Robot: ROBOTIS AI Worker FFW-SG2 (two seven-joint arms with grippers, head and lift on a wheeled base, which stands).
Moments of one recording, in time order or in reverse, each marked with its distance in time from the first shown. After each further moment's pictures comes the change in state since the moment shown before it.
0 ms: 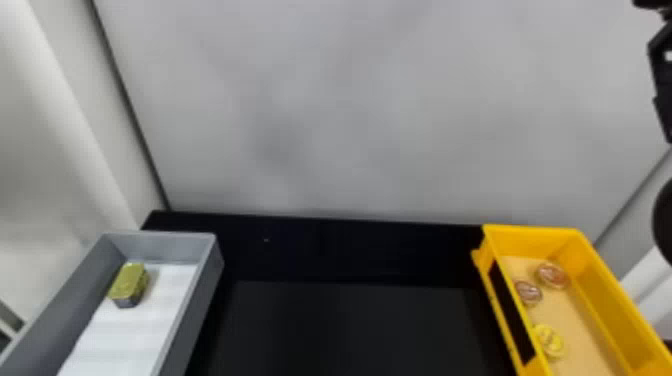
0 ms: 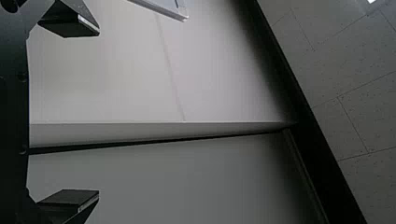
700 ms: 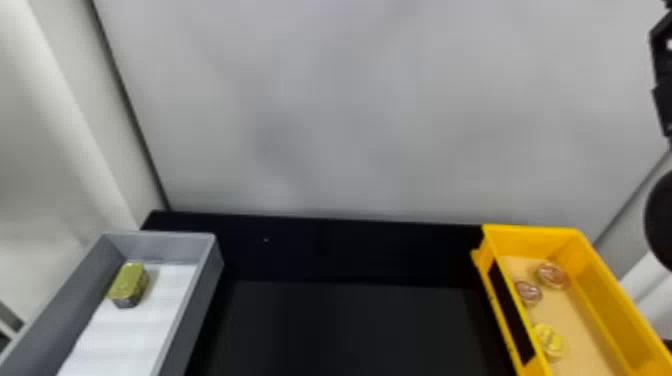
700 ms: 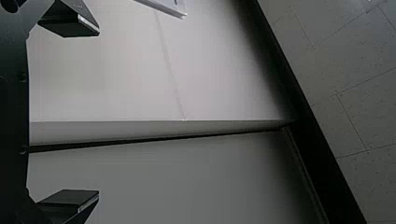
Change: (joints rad) left arm -0.003 0.000 0.002 0.001 -0.002 -0.003 -0.011; right arm -0.005 0.016 0.015 -0.004 0.041 -0.046 0.000
